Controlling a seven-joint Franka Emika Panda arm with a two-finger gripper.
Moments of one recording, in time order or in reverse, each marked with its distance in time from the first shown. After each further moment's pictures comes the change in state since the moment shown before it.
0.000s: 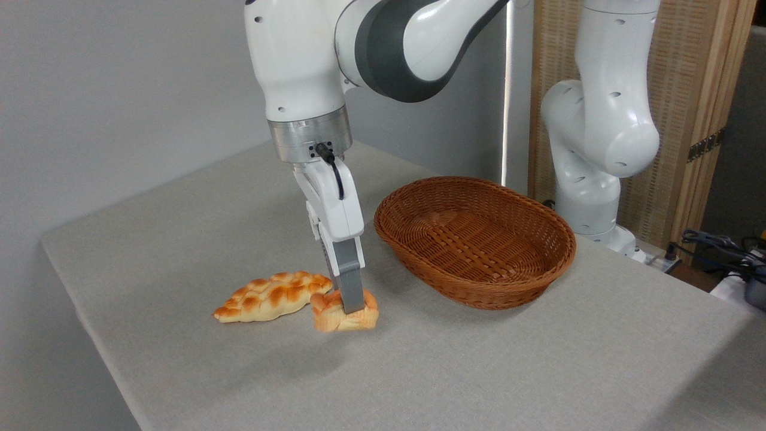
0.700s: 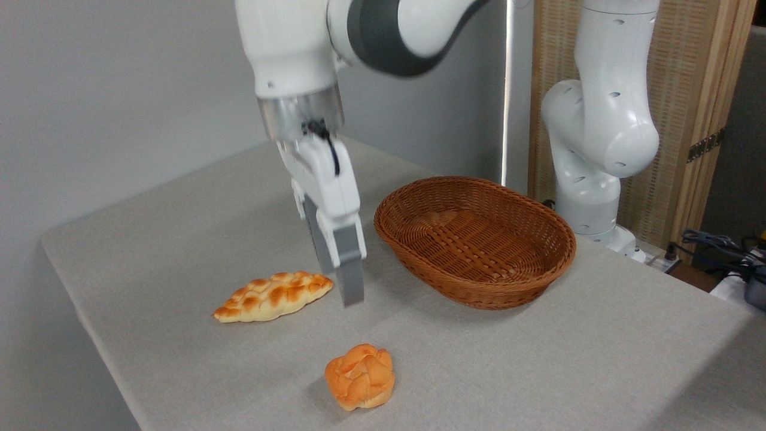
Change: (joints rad) arm -0.003 0.002 0.008 0.104 -0.015 -0.101 -0.044
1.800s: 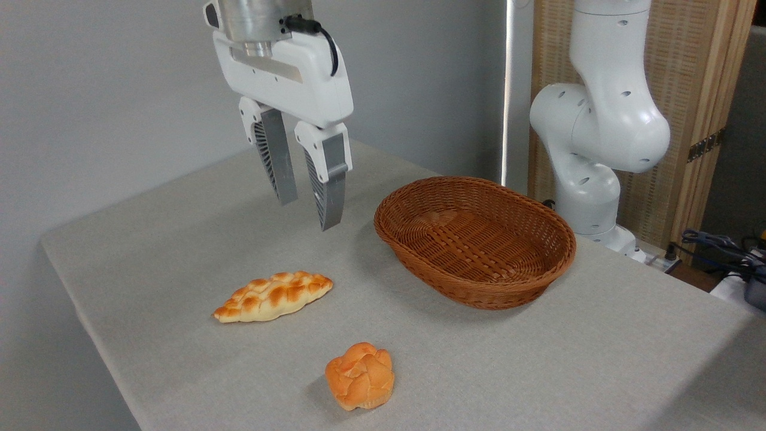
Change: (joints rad) arm 0.325 0.067 -0.310 0.310 -0.158 -0.257 -0.229
